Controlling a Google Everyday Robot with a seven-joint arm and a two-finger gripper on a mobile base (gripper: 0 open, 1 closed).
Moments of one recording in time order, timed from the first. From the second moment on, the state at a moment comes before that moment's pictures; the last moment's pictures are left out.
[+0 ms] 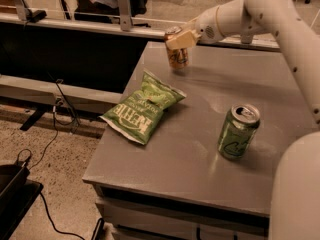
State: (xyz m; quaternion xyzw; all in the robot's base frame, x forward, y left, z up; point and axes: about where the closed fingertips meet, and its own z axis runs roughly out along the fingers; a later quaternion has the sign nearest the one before) arm 0.772 -0.073 0.933 -0.47 0.72 0.20 0.47
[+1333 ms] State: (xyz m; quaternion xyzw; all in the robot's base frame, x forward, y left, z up) arm 0.704 -0.137 0.918 -0.56 0.78 0.08 0.26
